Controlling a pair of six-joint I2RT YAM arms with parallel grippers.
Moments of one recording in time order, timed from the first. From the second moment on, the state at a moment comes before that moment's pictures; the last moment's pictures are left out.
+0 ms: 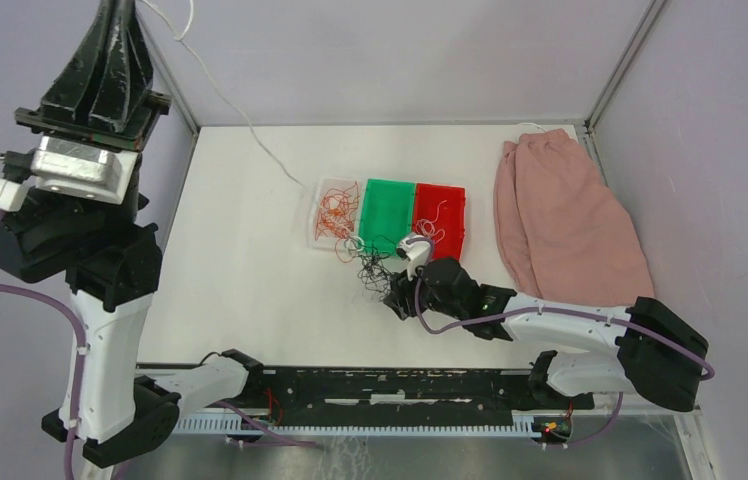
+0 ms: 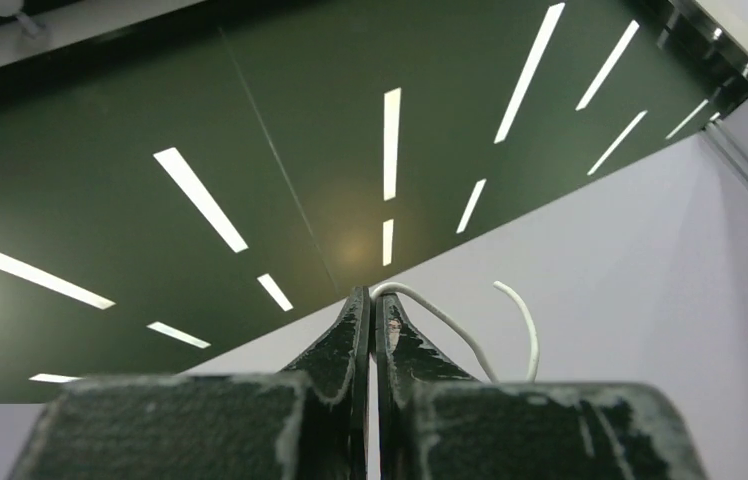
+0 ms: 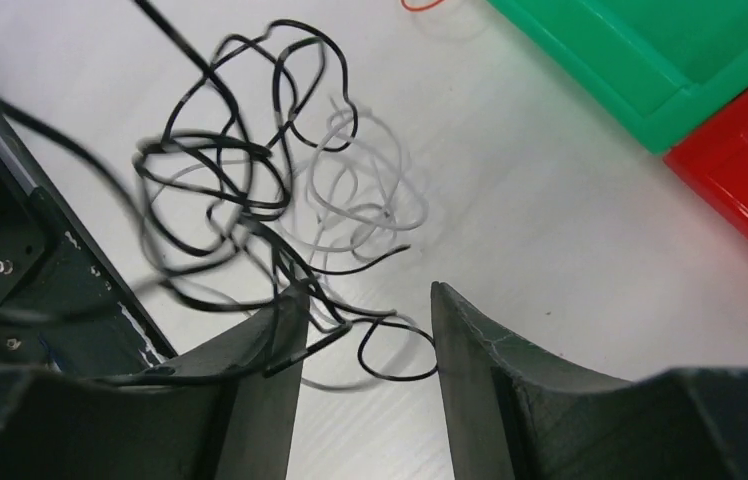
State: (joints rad) left arm -0.45 1.10 1.85 0.31 0.22 0.60; right arm 1.02 1.24 0.57 0.17 0.09 0.35
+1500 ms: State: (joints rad) left arm -0.45 0.94 1.69 0.03 0.39 0.53; right arm 1.07 1.47 1.01 0.23 -0.17 0.28
